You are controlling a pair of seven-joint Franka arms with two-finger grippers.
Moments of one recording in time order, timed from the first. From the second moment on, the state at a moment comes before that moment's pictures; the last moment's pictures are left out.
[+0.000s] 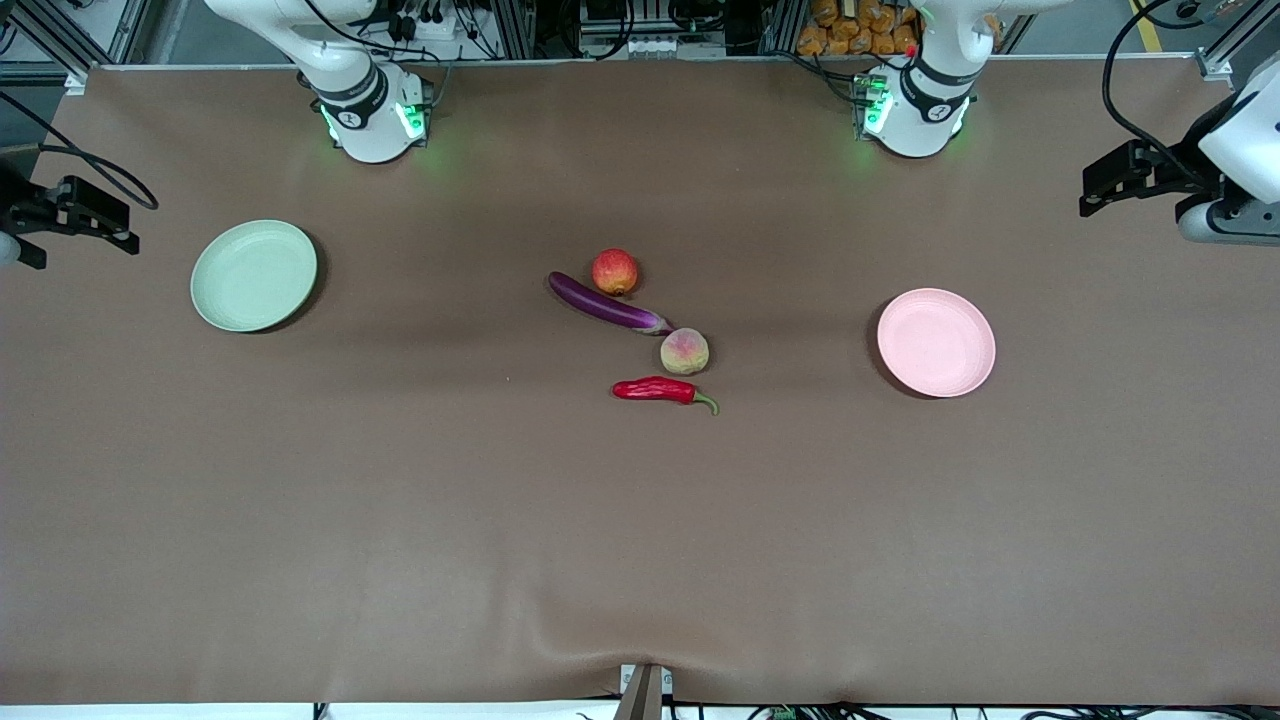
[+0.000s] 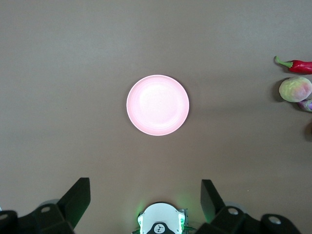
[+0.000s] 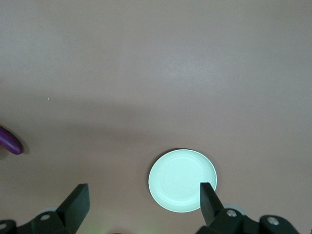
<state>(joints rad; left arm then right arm) -0.02 0.00 -0.08 -1.46 0.01 1.33 0.01 -0.01 -0.04 -0.05 -1.60 -0.02 1.52 -0.25</state>
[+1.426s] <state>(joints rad) -0.11 0.14 -0.08 -1.38 0.01 1.37 -0.16 -0.01 -0.04 -0.06 -1.60 0.00 1.50 -0.17</state>
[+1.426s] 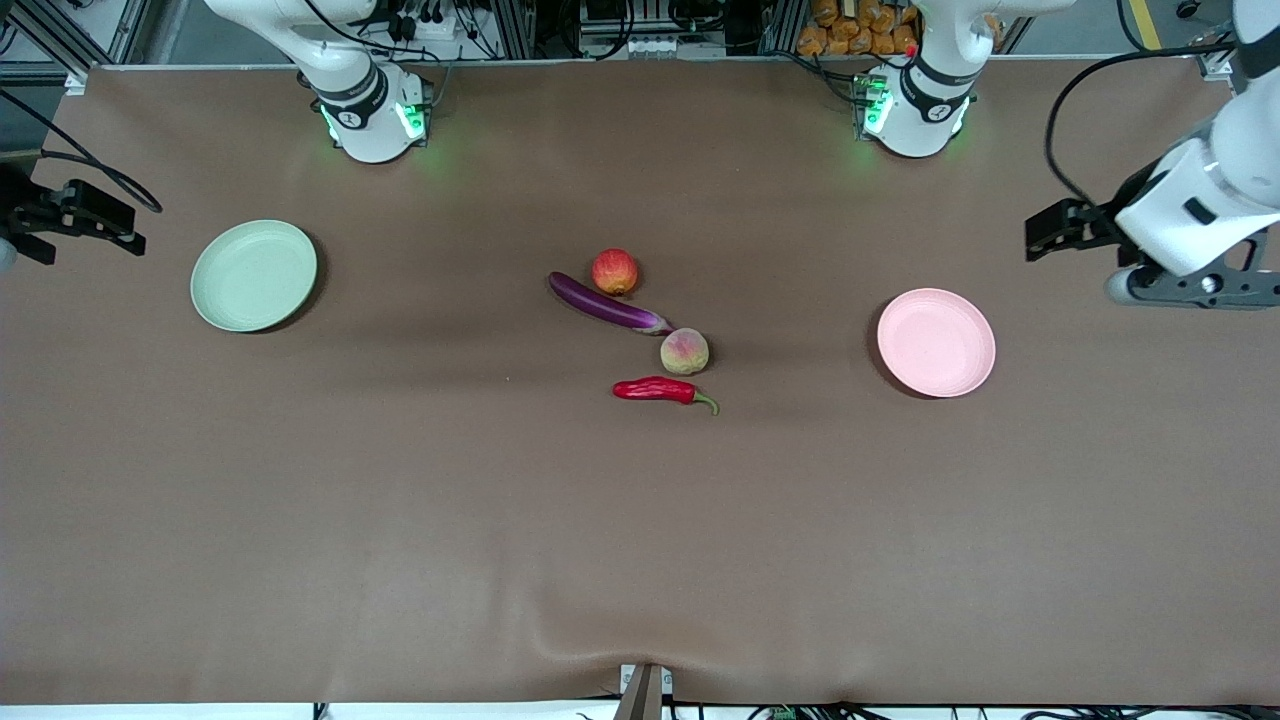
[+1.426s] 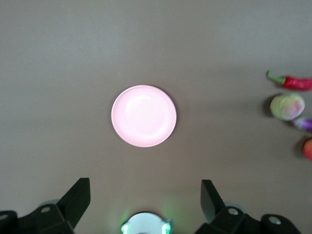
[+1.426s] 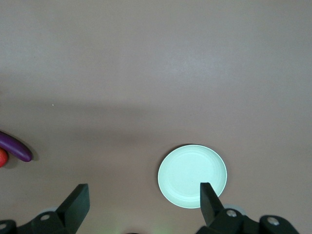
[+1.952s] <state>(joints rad) -0.27 0.21 -0.09 -1.36 -0.07 1.58 -0.74 -0.01 -0.04 -0.06 -1.60 0.00 1.50 -0.17</state>
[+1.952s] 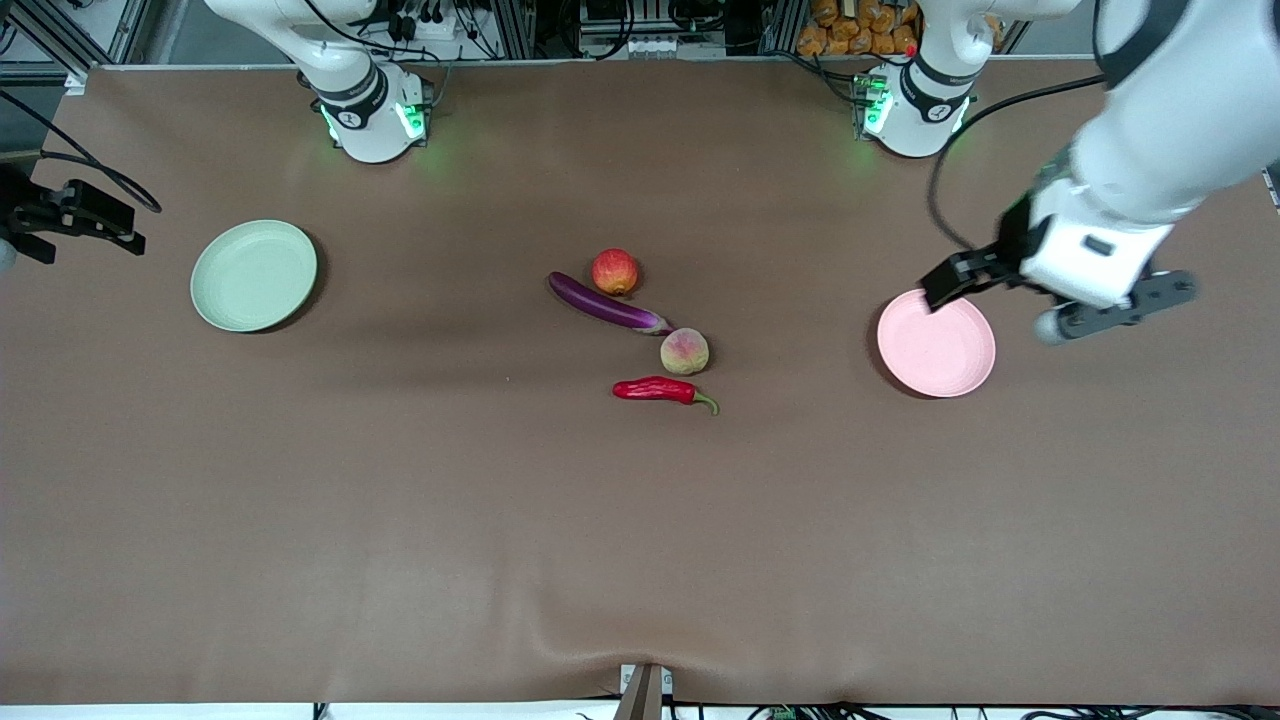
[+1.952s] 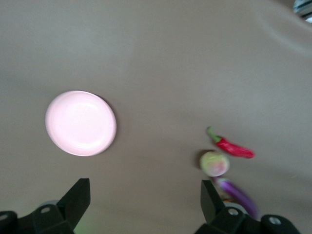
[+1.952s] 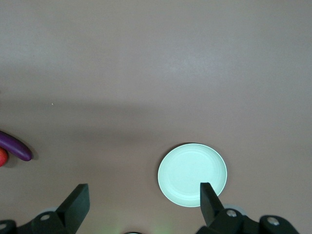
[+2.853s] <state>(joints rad) -0.64 0.49 -0.09 -1.36 -0.07 2.11 -1.61 -0.01 -0.04 -0.06 -1.60 0.00 1.49 -0.17</state>
